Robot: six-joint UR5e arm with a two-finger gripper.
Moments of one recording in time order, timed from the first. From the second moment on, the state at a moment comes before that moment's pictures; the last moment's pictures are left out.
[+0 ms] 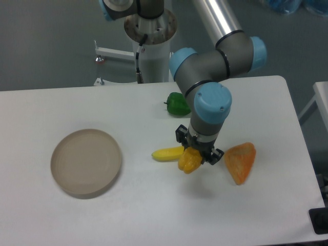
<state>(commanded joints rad) 2.27 -2.11 -1.21 -1.42 1.56 1.14</state>
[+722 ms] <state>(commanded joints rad) 2.29 -2.09 -1.21 -1.44 1.57 1.23</state>
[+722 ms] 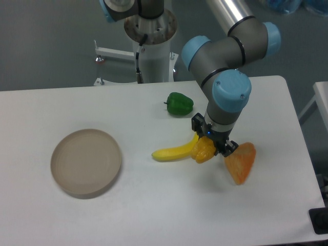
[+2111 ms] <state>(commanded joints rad) 2.29 -2.08 -1.22 -1.44 1.61 1.27</state>
